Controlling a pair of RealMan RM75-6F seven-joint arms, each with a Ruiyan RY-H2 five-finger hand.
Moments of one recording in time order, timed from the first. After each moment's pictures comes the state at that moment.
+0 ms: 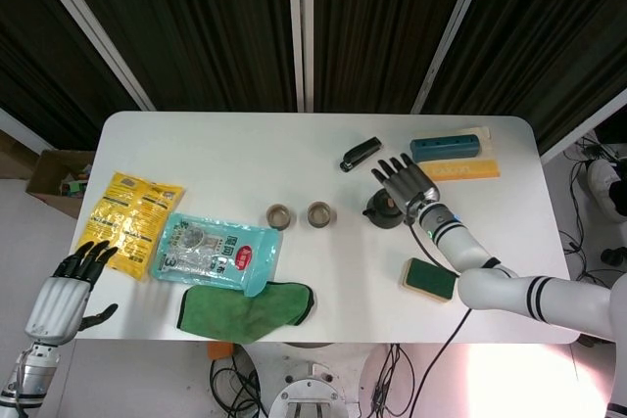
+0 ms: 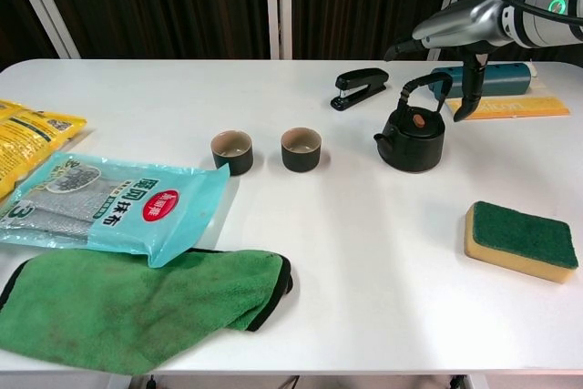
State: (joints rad) left arm -0.04 -1.28 0.06 -1.42 1.66 1.54 0.04; right arm 1.12 -1.28 0.05 -1.56 -0.54 0.66 -0.79
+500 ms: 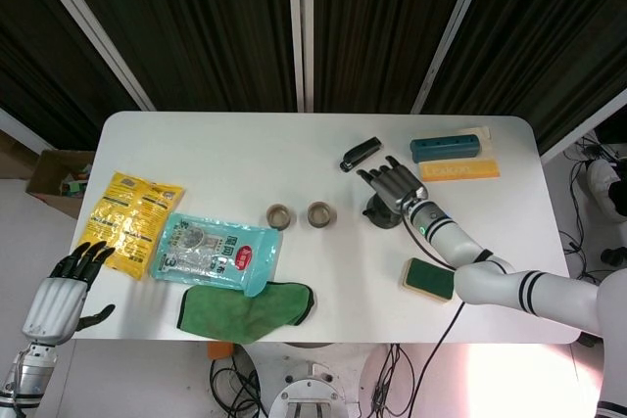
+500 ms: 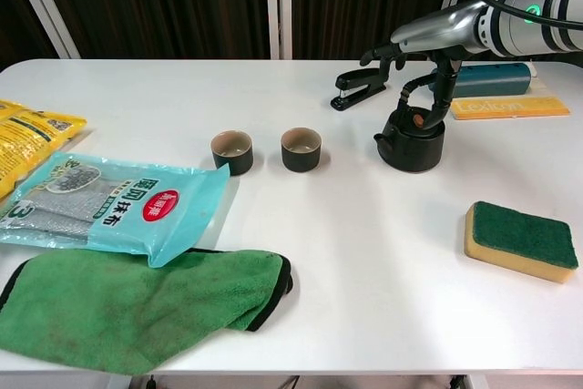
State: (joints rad) left arm -0.04 -1.27 0.06 -1.41 1.64 1.53 0.03; right arm 1.10 -1.34 0.08 -1.45 -0.73 0.58 -0.51
